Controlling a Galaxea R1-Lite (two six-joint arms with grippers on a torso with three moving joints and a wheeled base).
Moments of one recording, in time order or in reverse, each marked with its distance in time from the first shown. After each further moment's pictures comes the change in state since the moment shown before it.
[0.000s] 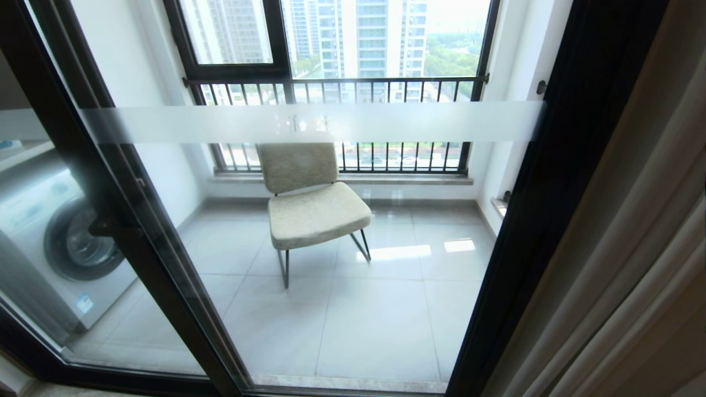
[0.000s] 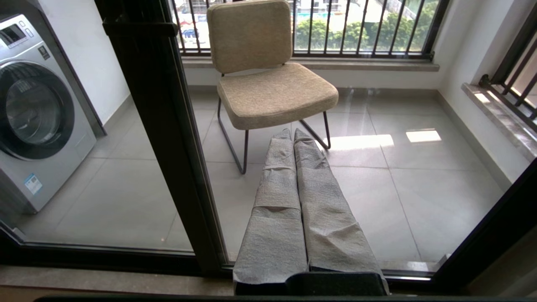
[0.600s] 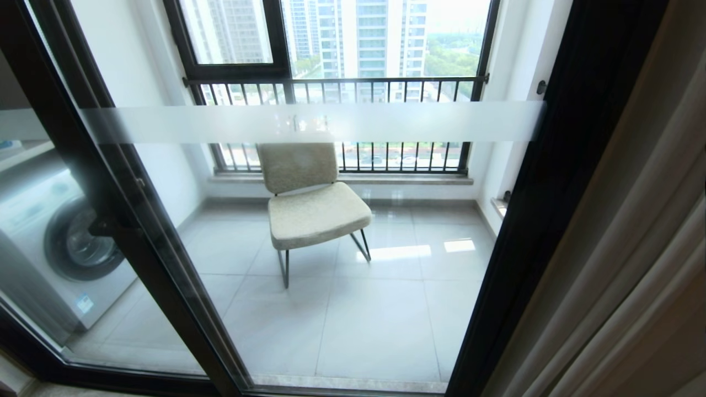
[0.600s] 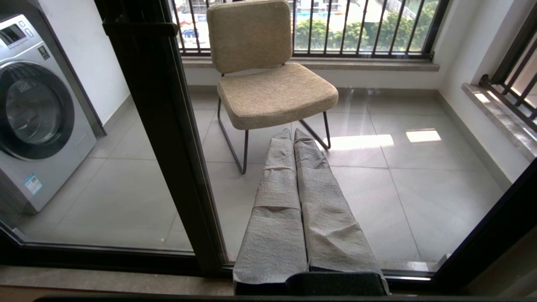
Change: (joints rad) left arm 0.000 0.000 0.000 0.000 0.000 0.000; right arm -0.017 0.139 -0.011 -0.256 -0.046 0.009
